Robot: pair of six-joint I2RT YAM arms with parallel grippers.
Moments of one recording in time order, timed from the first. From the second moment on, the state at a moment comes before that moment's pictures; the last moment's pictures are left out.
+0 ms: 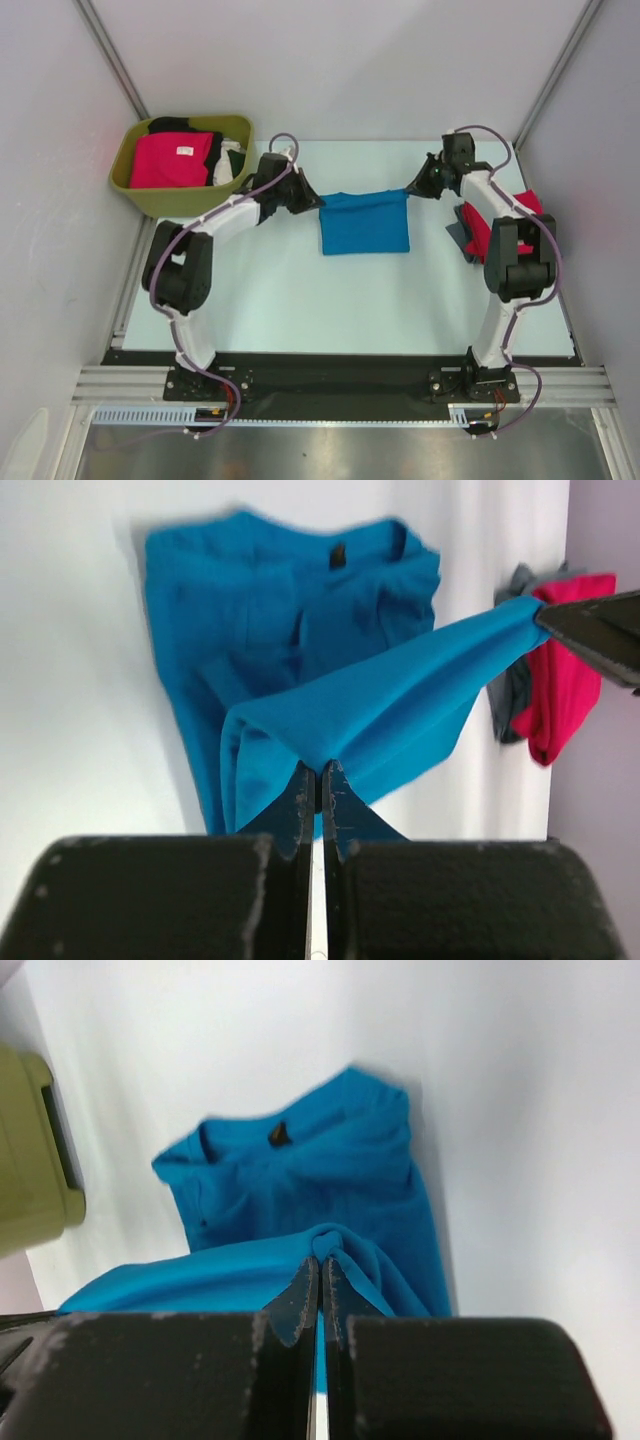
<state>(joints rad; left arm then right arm) -0.39 1.84 1.28 -0.09 0.33 -0.71 0.09 1.90 1.50 -0.42 -0.30 0.57</state>
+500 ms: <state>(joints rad) -0.31 2.13 1.60 -0.12 0.30 -0.69 0.05 2.09 1.58 -0.22 -0.27 0.57</state>
